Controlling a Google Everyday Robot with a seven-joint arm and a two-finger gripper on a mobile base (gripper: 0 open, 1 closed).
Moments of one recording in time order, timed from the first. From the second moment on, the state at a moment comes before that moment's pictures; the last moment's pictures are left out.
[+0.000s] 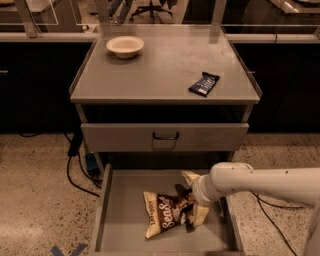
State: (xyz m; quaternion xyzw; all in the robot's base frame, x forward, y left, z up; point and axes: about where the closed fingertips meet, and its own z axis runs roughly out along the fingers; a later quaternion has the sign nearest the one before) arm 0.525 -0.117 0.460 -0.77 0.60 0.03 0.23
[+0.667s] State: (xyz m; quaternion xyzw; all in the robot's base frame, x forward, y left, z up) arm 0.506 -0.138 0.510 -0.75 0.63 -0.03 0.21
